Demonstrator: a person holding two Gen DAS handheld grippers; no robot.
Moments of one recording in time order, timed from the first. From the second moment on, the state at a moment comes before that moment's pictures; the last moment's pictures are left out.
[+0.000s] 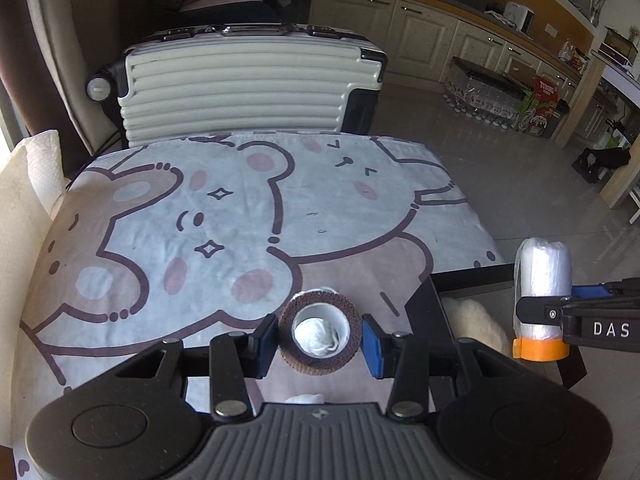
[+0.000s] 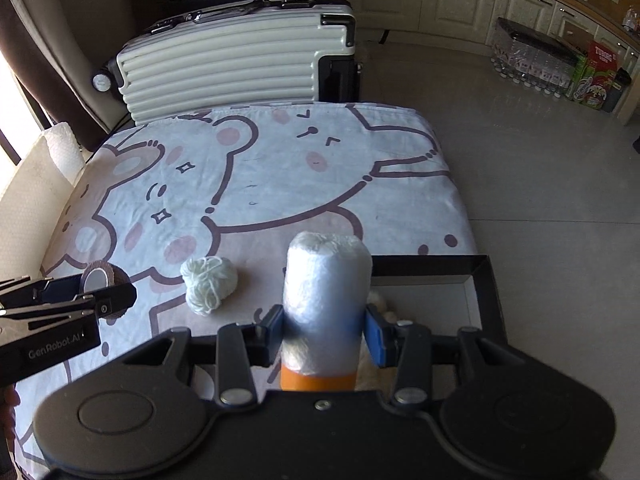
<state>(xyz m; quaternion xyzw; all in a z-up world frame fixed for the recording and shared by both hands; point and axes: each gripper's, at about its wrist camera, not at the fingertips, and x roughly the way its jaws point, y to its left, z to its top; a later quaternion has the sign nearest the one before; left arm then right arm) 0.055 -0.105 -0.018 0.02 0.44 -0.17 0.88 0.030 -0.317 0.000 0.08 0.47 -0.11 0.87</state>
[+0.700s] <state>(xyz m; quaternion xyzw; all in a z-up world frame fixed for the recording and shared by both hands) 0.052 -0.182 -0.025 0.02 0.44 -0.24 0.87 -0.005 -0.388 -0.030 0.07 0.50 -0.16 0.85</state>
